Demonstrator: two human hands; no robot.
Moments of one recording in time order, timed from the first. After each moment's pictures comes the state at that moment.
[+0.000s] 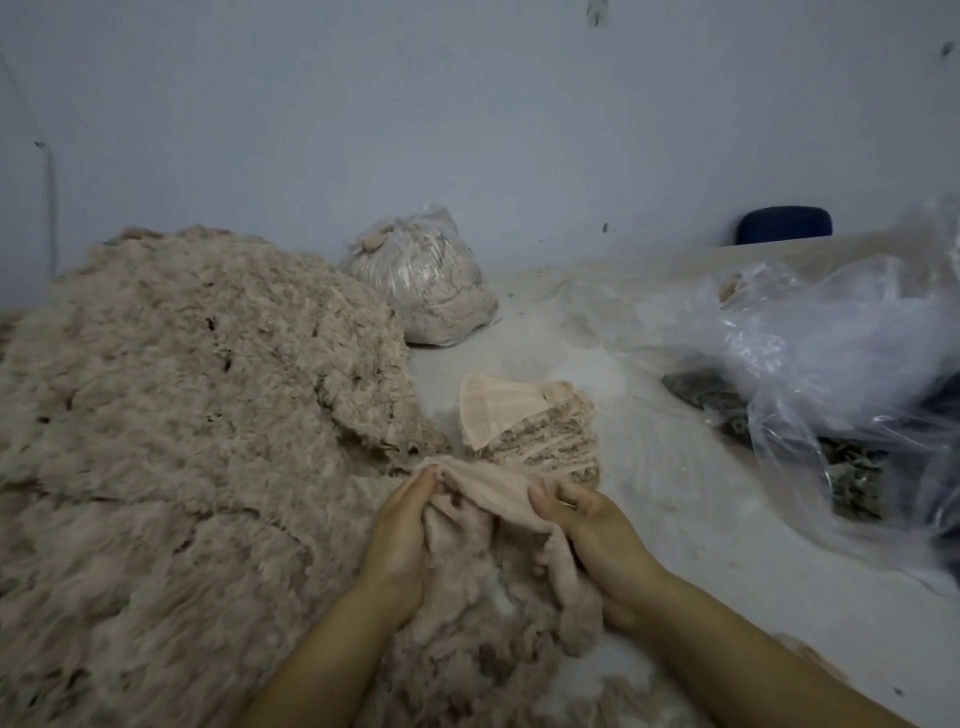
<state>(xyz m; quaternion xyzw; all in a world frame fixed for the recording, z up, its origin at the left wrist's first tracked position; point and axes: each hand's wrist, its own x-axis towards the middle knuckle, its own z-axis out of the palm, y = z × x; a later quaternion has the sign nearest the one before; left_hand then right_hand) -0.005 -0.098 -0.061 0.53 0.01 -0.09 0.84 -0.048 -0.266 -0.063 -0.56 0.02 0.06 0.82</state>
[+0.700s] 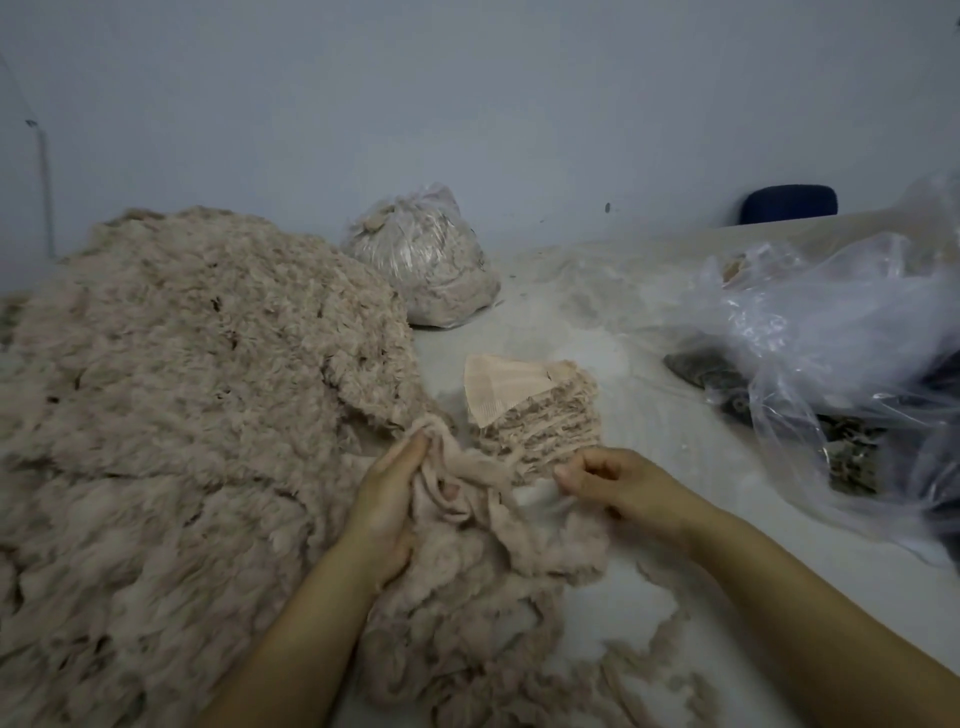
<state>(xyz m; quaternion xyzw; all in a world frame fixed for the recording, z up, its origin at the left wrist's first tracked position) 0.005 -0.081 -0.054 0.52 0.02 -0.11 0.85 -0.050 -0.306 -0.035 -0.78 -0.05 0.09 0.62</state>
